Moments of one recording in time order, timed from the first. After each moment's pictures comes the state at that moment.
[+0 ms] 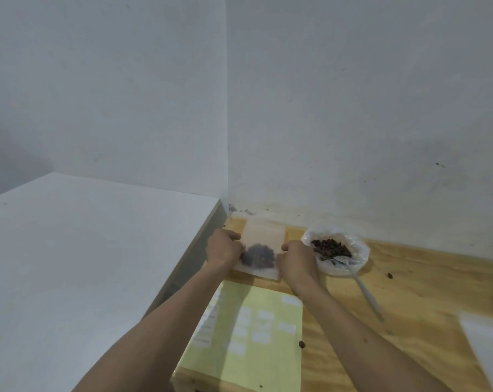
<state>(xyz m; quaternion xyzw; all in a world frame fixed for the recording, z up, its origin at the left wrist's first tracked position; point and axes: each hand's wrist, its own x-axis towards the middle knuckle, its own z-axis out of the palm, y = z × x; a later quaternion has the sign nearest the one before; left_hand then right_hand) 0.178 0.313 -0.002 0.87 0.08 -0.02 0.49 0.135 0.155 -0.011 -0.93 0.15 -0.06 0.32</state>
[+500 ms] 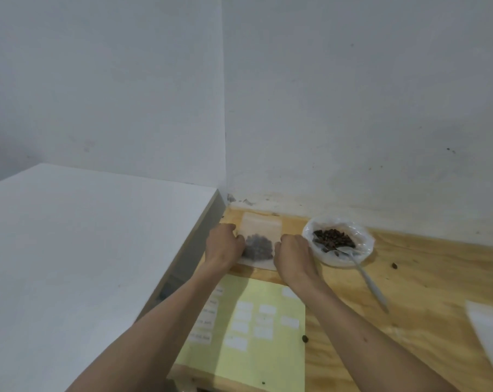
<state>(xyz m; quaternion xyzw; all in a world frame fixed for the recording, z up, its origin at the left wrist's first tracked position) 0.183 0.314 -0.017 0.93 0.01 0.02 0.35 0.138 0.161 -0.020 -0.97 0.09 -0.06 0.21</state>
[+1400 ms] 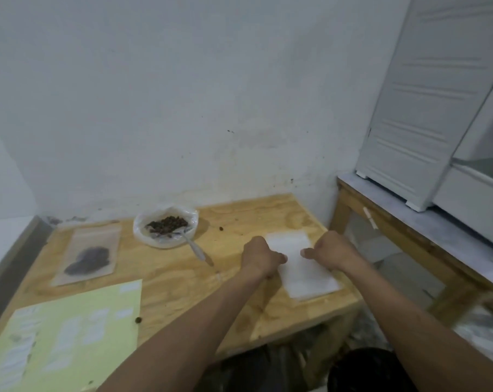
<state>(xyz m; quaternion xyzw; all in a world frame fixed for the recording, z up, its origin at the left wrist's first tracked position) -0.008 -0.011 -0.011 0.86 -0.21 -0.25 0.40 -0.113 -0.152 0.016 -0.87 0.42 0.01 0.25</state>
